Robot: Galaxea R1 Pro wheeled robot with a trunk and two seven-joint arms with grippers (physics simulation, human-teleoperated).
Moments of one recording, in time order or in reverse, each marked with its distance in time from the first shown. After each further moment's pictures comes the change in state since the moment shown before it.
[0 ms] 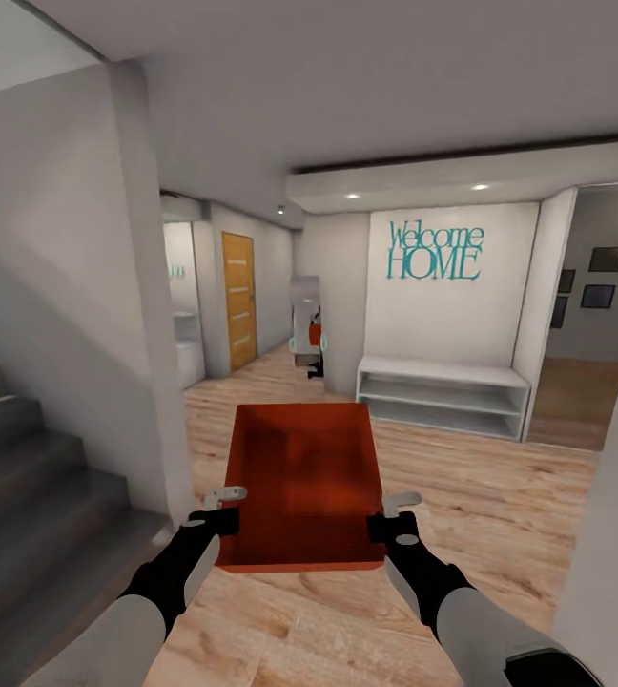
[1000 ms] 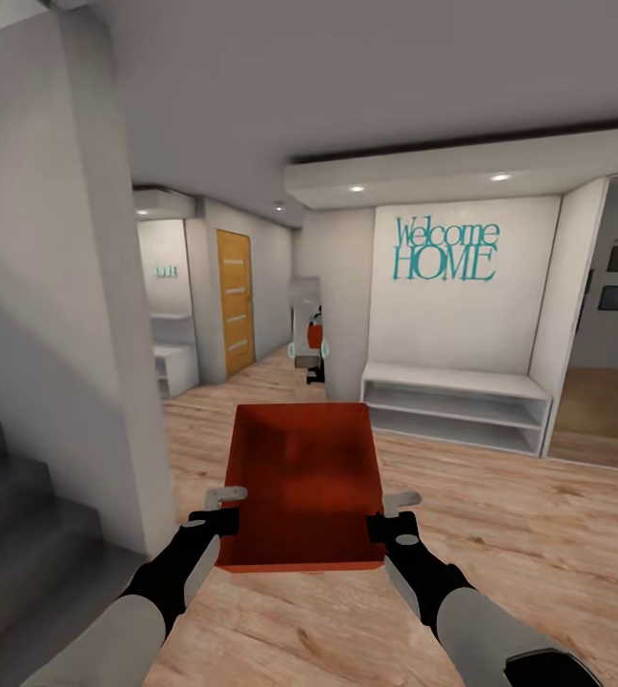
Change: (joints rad) left arm 0.000 0.000 -0.001 0.002 0.002 -0.003 0.000; right arm 0.000 0.000 0.001 0.000 0.000 -0.001 -0.001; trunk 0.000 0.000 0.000
